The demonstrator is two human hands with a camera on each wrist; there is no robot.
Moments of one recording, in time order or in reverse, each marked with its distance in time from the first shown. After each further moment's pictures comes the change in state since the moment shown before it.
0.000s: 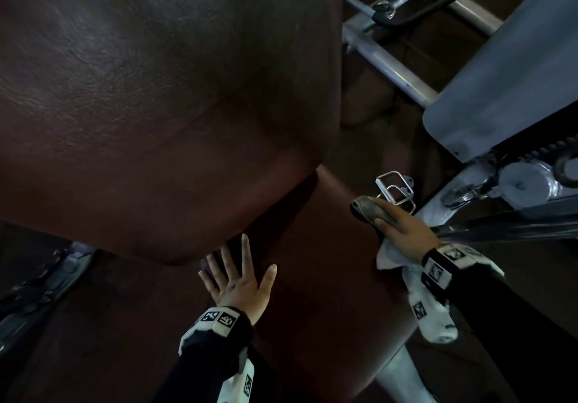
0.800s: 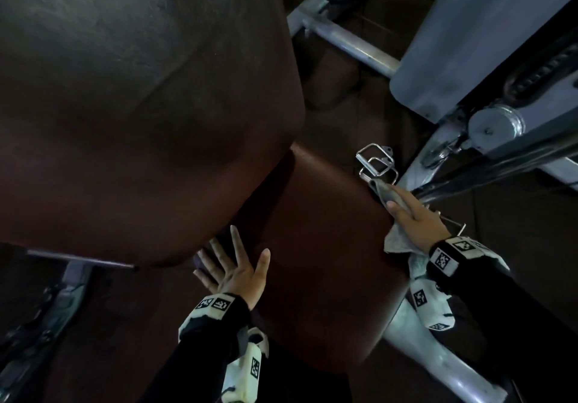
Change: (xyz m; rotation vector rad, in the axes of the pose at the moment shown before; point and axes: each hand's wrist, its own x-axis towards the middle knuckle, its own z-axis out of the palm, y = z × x) left_hand -0.002 0.001 -0.009 -0.013 -0.071 0.023; right_hand -0.063 0.033 0.020 0.186 0.234 0.330
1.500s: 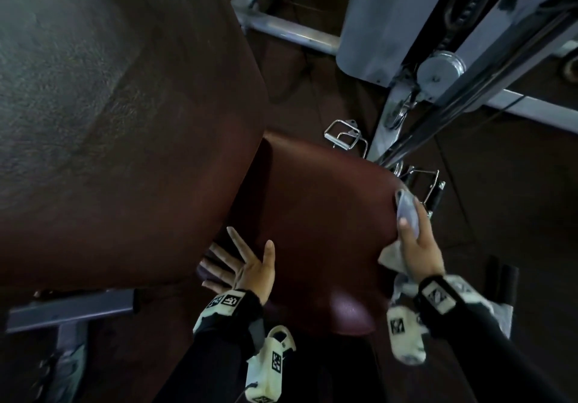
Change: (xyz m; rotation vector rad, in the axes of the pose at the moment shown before) left_hand 0.001 -0.003 -0.009 0.009 -0.097 0.077; right_hand -0.110 0.031 0.093 0.364 0.593 0.225
